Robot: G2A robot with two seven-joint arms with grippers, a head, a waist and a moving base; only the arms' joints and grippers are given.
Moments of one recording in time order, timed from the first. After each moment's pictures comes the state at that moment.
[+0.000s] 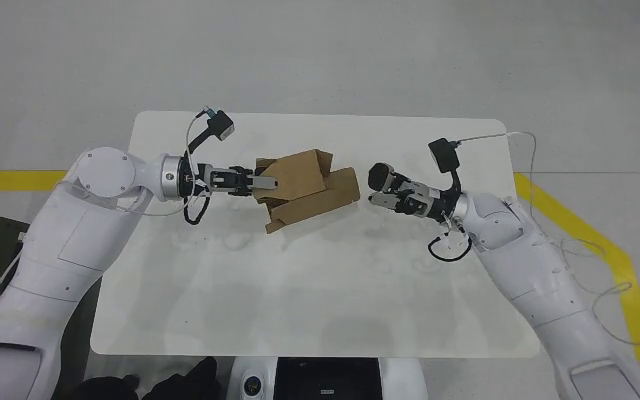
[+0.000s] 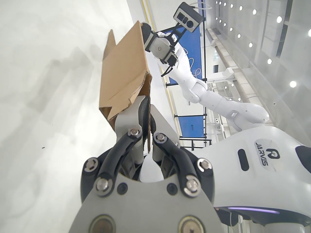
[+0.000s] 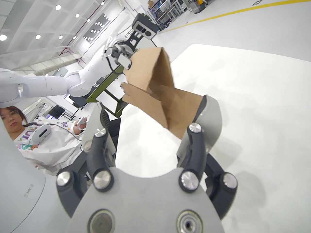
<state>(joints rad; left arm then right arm) 0.71 -0.82 -0.98 -1.40 -0.51 -0.28 -1.22 -0.85 -1.05 0.97 -1.25 0.08 -1.00 0.64</state>
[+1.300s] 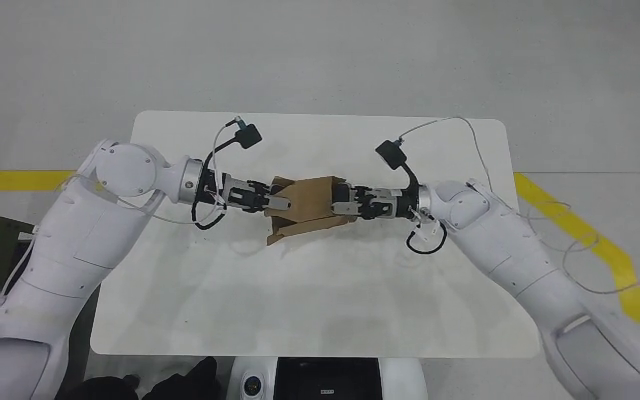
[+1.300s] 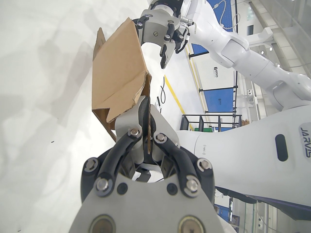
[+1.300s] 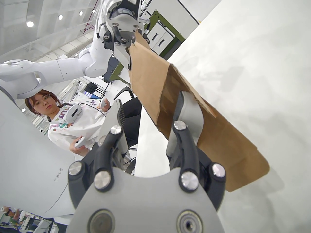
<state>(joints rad) 0.67 -0.85 -0.94 -1.48 -0.35 -0.31 -1.31 -0.57 -1.12 0.57 -1.03 0.41 -0.99 0.83</state>
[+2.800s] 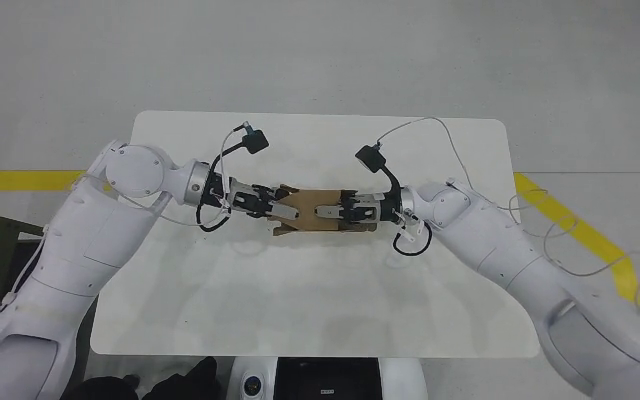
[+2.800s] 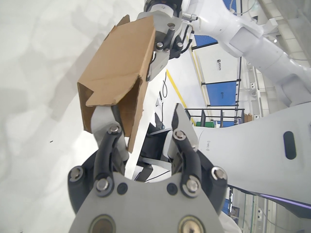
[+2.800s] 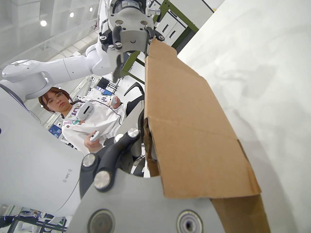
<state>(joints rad) 0.67 -0.88 -0.94 -1.45 -0.40 -0.34 -1.33 -0.47 -1.15 0.35 -0.97 0.55 -1.01 0.81</state>
